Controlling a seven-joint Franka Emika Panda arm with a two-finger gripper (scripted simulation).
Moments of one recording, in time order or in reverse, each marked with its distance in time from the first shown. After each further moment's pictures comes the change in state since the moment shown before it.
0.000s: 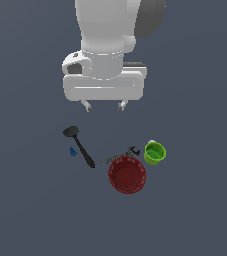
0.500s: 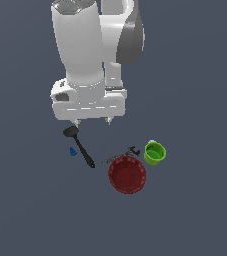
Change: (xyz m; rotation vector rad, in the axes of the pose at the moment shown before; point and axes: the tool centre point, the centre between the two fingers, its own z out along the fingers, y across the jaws) arm 0.005 0.040 0.059 0.015 -0.015 -0.068
